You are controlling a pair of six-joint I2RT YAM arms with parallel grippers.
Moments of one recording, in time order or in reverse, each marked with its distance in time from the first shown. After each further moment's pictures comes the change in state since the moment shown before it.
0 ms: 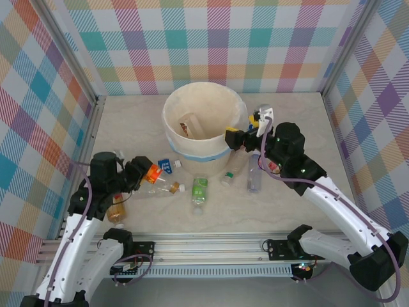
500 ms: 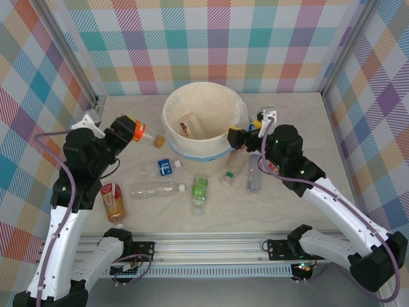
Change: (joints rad) left arm -0.002 0.122 0.350 0.203 -0.264 0.188; right arm 0.000 -0.013 -0.032 -0.015 0.080 0.091
